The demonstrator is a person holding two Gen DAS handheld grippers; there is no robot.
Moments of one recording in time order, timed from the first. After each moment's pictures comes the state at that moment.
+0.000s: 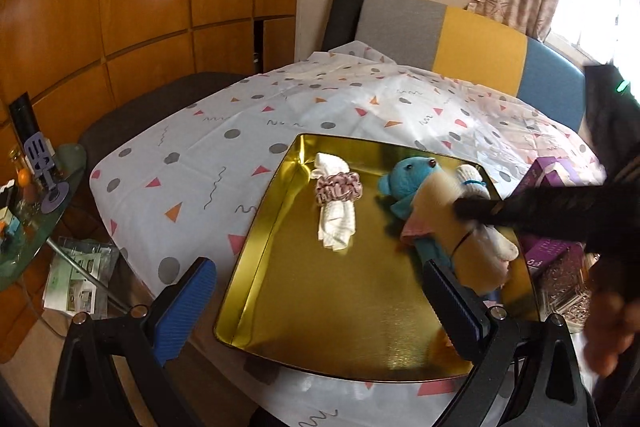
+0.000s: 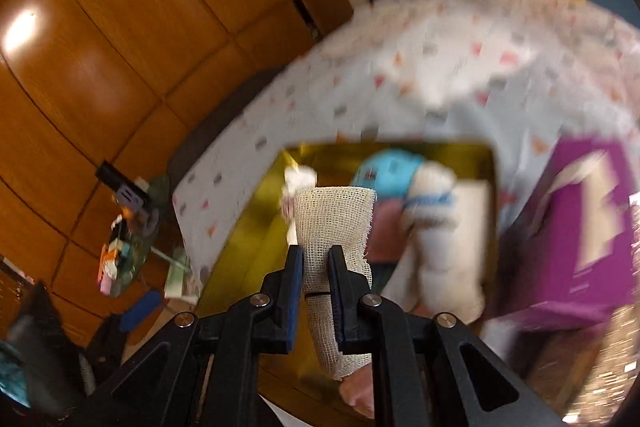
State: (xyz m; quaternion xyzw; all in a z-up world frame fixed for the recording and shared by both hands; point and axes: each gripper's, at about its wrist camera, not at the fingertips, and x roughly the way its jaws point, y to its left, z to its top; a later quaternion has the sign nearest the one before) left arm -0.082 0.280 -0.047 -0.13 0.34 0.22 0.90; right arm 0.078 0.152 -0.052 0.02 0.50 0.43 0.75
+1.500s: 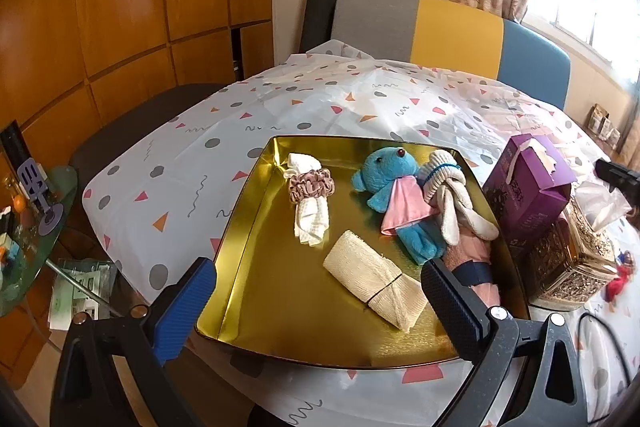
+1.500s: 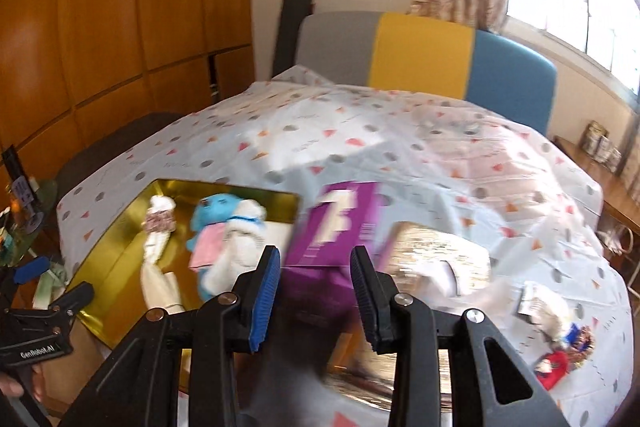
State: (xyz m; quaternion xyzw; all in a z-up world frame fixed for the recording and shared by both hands) left arm -0.079 0.252 -0.039 -0.09 0.35 0.19 0.91; right arm 0.044 0.013 0.010 -0.09 0.31 0.23 0.92
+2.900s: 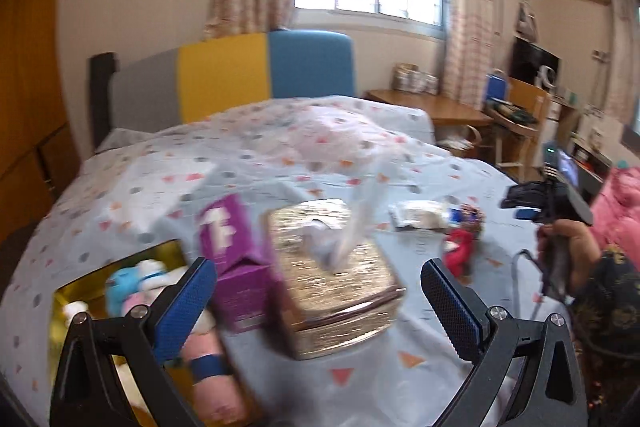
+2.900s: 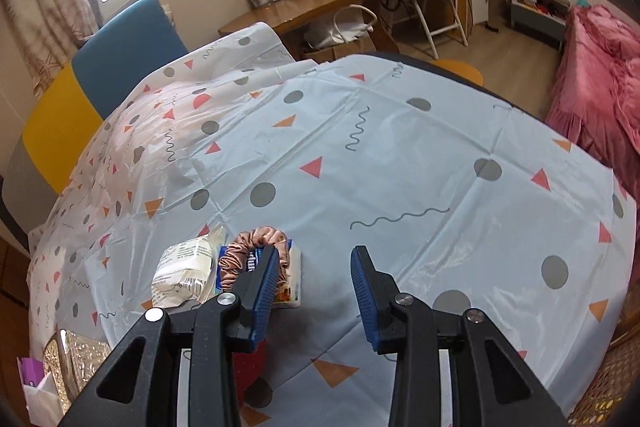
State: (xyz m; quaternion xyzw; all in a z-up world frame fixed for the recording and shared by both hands) left arm -0.008 0.042 0.036 0.04 0.29 -0.16 0.94; right arm 0.091 -0.375 -0.069 0.27 0.39 -0.21 0.85
